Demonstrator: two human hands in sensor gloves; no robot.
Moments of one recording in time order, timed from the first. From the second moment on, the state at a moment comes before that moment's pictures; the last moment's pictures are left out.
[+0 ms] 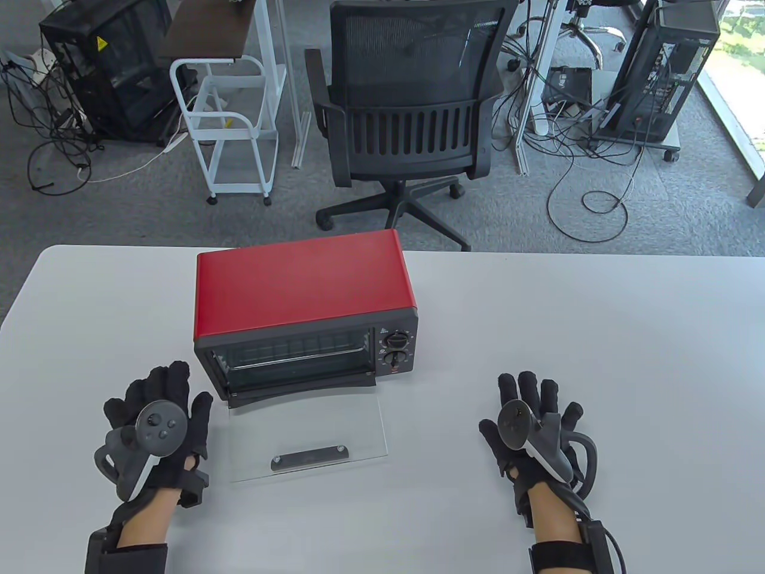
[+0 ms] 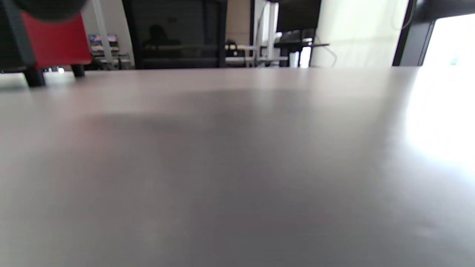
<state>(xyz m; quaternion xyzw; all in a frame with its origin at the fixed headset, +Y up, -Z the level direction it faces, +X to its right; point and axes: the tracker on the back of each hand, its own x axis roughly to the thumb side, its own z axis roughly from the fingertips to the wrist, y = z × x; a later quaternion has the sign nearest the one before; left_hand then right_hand) -0.343 -0.733 -0.290 0.12 0.12 0.12 0.98 0.199 -0.786 -0.311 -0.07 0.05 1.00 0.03</state>
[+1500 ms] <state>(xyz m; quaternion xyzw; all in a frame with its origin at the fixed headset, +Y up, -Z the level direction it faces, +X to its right) -0.357 -0.770 -0.301 -0.01 0.14 0.11 0.98 0.196 -0.791 -0.312 -0.07 0.07 1.00 -0.01</state>
